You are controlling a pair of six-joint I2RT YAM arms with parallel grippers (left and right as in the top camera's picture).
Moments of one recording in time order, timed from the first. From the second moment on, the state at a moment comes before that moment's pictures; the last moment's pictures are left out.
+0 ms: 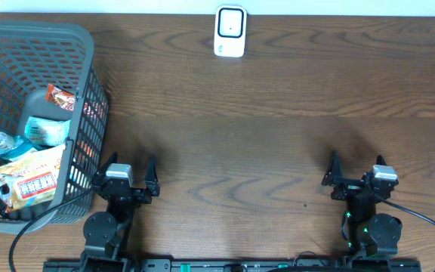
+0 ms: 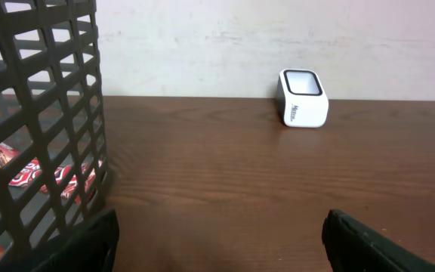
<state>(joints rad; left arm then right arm) -0.14 0.01 0.02 -0.12 -0.02 -0.07 -0.01 0.01 0.01 -0.07 0.07 0.12</state>
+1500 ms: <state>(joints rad) -0.14 0.01 0.02 -0.10 -0.01 -0.07 -0.01 0.01 0.01 -0.07 0.07 0.12</state>
